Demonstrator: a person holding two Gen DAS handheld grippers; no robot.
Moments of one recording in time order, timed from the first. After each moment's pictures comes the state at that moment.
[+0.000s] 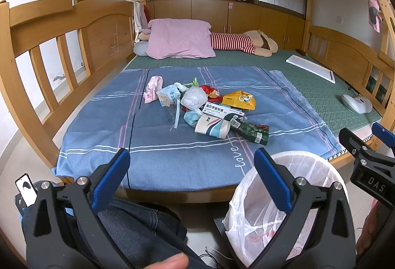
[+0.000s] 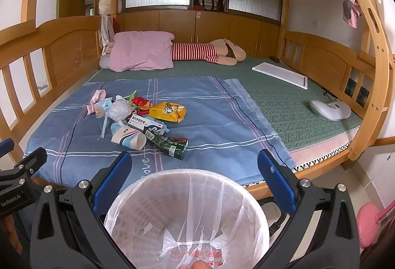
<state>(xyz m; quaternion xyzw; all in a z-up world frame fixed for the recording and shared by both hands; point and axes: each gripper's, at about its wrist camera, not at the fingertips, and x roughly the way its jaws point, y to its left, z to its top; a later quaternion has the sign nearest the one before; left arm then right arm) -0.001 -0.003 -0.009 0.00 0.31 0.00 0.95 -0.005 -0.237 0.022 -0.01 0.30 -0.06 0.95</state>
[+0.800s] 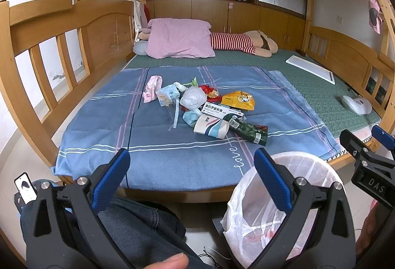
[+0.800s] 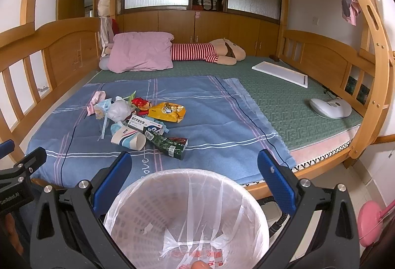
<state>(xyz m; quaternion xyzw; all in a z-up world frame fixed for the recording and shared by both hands) -0.005 -0.010 -0.013 0.00 0.30 0.00 0.95 -0.005 -0.238 0.020 -0.01 0.30 -0.06 0.95</state>
